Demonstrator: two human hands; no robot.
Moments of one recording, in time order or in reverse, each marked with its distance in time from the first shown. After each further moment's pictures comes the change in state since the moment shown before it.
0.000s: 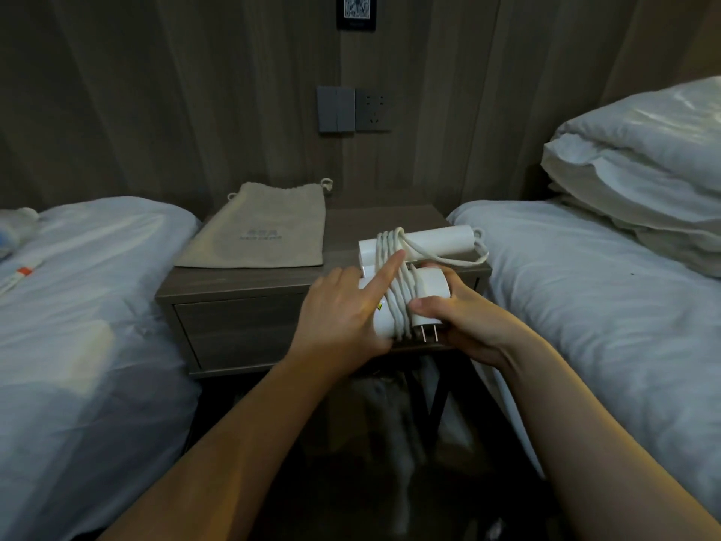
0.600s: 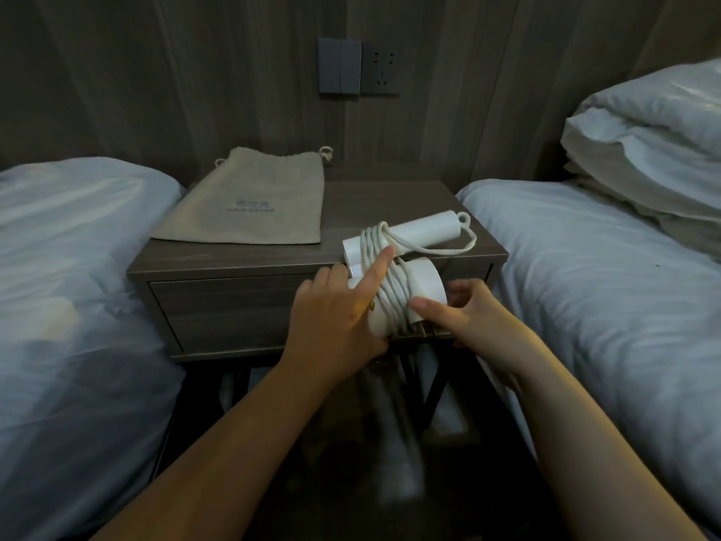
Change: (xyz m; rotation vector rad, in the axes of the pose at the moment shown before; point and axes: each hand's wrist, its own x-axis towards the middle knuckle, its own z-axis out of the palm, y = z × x) left_hand -0.011 -0.009 0.032 0.016 -0.047 -0.140; right_hand -0.002 0.017 0.003 -0.525 0.323 0.124
